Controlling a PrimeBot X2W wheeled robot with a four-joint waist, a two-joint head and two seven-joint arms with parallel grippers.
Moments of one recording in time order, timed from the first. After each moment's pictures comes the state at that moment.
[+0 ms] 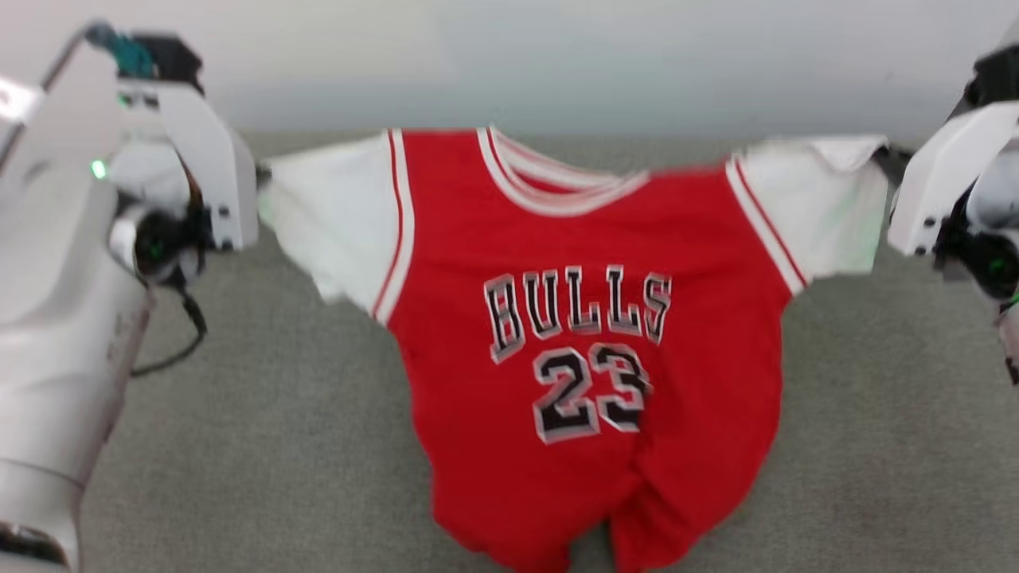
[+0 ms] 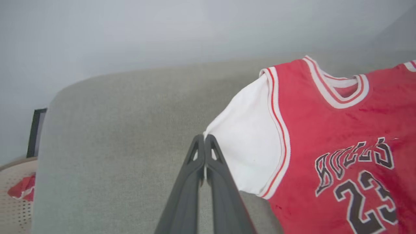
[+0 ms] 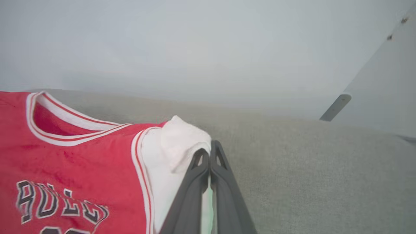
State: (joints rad) left arm -1.08 0.49 -0.57 0.81 -0.84 -0.11 0.64; right arm -0.95 -0.37 0.30 0.77 0.59 0.13 0.44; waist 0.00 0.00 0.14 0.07
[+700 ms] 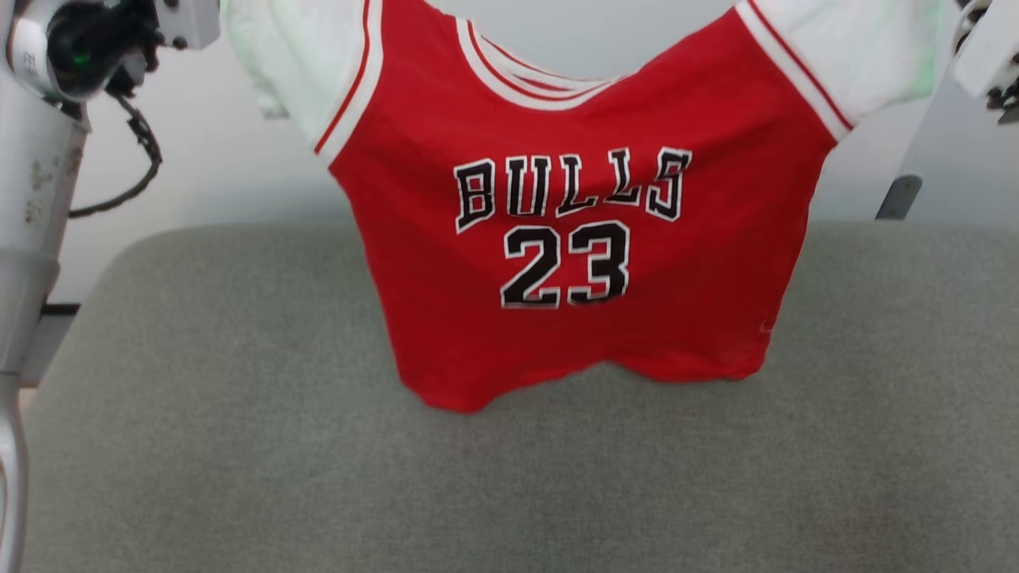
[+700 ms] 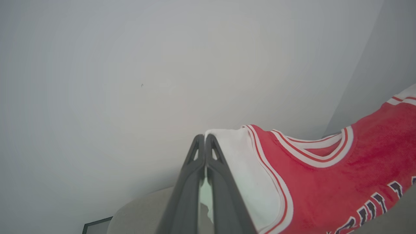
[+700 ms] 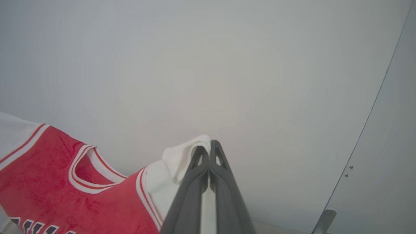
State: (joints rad) left arm -1.36 0.51 -0.57 0.67 -0.80 -0.10 0.63; right arm -1.11 -0.40 0.25 0.53 0.68 0.13 0.47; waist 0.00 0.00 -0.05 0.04
